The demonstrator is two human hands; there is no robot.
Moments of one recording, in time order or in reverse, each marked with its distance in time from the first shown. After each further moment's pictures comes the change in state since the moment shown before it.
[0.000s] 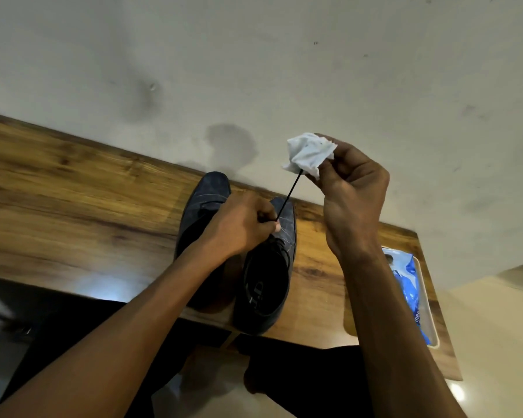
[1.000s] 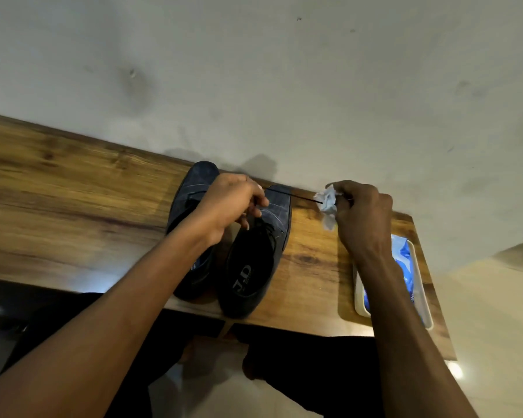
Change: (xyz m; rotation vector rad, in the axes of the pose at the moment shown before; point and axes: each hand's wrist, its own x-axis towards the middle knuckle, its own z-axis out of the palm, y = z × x) left_hand 0.006 0.017 -0.003 -0.698 0.003 -0.399; right_hand -0.002 0.045 -0.084 -1.075 -0.023 -0.087
